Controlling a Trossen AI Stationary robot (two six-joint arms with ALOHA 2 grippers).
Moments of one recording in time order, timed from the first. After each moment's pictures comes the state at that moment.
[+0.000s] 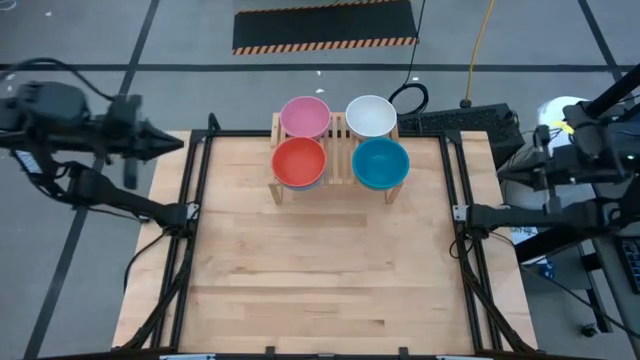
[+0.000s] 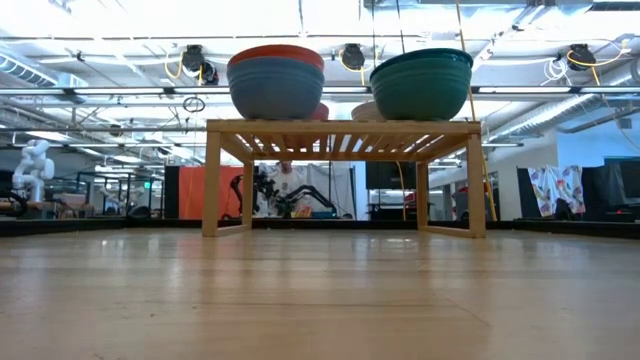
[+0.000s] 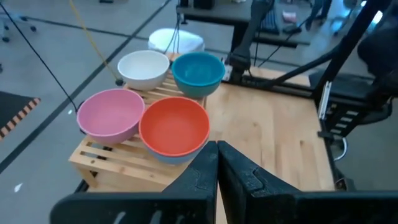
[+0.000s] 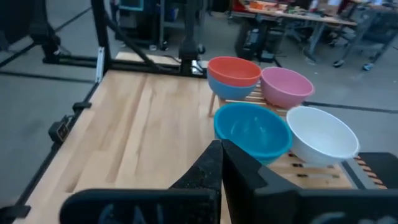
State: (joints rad) left arm 0.05 1.14 2.25 -1.57 -0.11 -0.13; right arm -0.21 0.62 1.65 -1.41 -0.13 -0.17
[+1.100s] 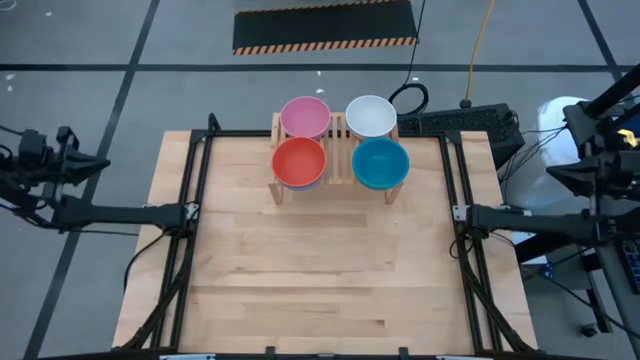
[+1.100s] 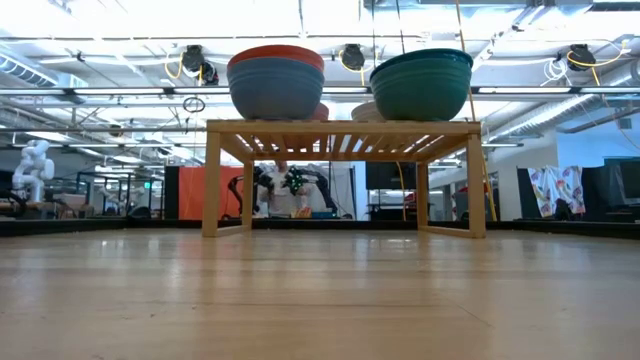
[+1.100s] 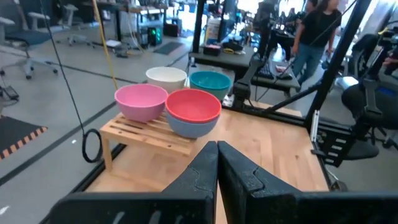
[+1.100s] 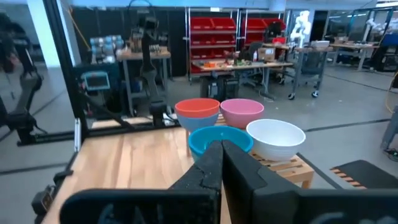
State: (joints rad) left arm 0.10 0.45 1.83 -1.57 -0.11 -0.16; right arm -0.21 0.32 1.65 -1.42 0.03 0.03
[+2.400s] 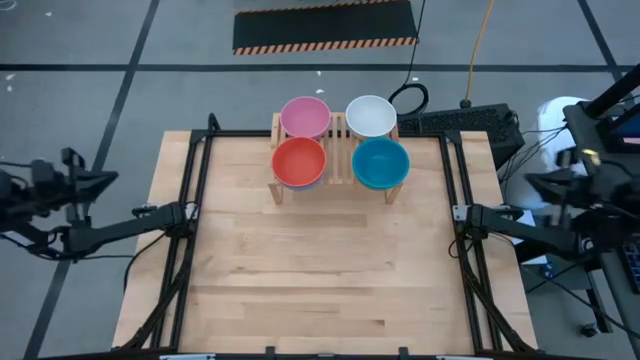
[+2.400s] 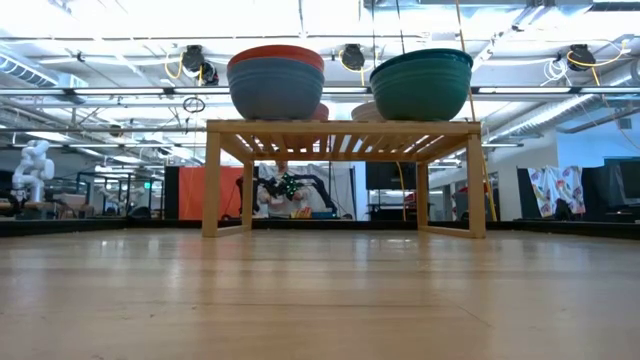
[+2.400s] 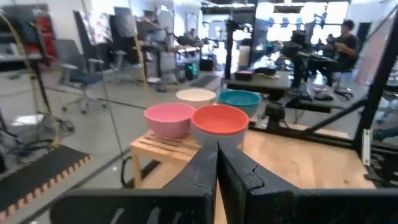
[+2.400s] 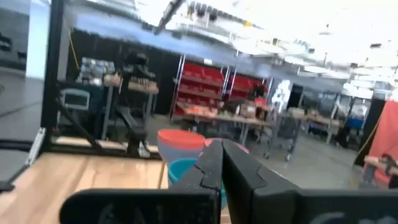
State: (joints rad) left arm 0.36 0.16 1.49 -1.35 -0.03 -0.02; right arm -0.29 0.01 1.19 -1.03 -0.03 -0.19
